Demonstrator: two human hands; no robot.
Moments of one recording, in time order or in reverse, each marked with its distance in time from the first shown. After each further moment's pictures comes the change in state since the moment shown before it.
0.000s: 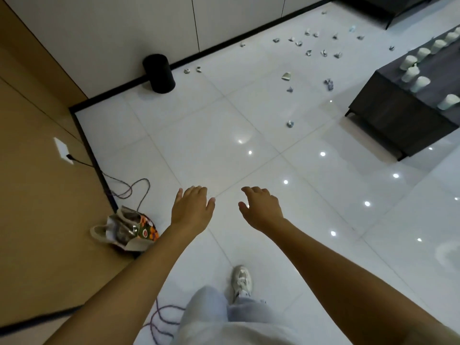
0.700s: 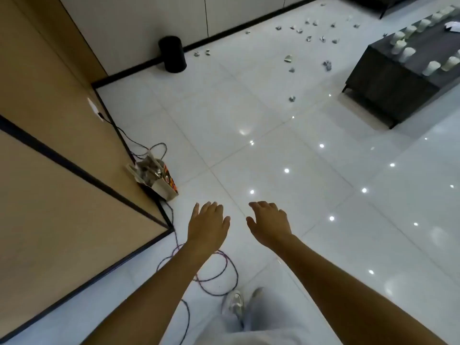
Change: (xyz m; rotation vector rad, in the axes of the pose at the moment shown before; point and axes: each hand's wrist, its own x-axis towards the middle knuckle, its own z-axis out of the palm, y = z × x) left_hand -0.345 -0.047 0.135 0.055 -0.066 0.071; right_hand -0.331 -0.069 0.168 -0.043 -0.035 0.045
